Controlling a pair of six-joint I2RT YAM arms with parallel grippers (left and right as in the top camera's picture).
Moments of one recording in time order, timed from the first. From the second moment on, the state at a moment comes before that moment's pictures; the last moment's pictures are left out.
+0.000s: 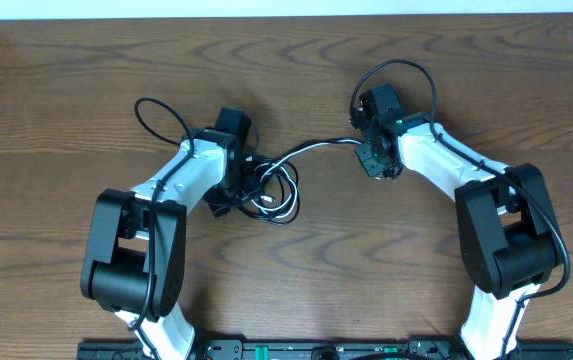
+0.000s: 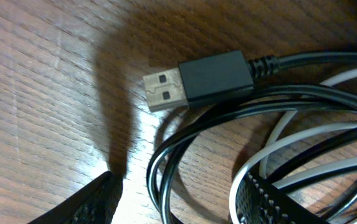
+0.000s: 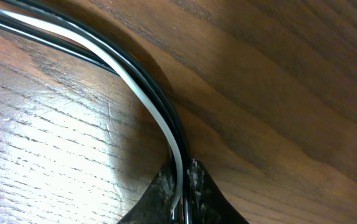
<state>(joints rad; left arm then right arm) -0.25 1.86 1.12 -0.82 0.07 -0.72 0.37 2.01 1.28 -0.55 0.10 -0.12</state>
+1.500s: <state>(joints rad) -0.25 1.86 1.11 -0.84 0.05 -0.72 0.37 2.01 1.28 -0.55 0.04 -0.12</state>
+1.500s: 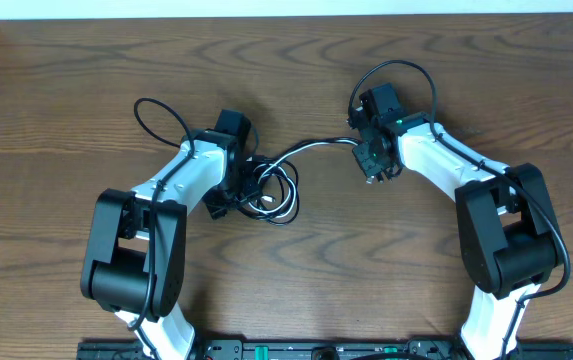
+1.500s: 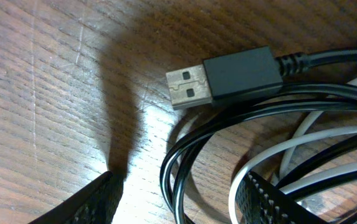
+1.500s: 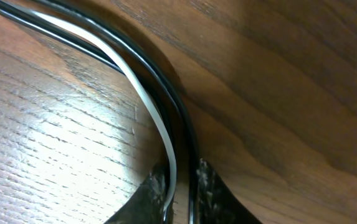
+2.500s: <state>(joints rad) -0.25 1.86 1.11 -0.84 0.05 -0.72 0.37 2.01 1.28 -0.55 0.02 -0.12</state>
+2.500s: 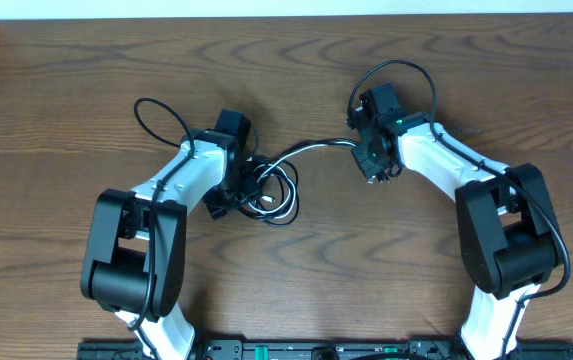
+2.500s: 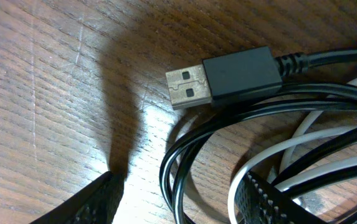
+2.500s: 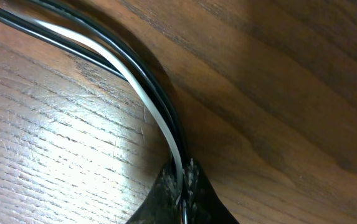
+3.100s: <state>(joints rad) -0.25 1.86 1.11 -0.85 0.05 -0.70 0.37 2.01 1.28 -0.55 0.02 -0.12</state>
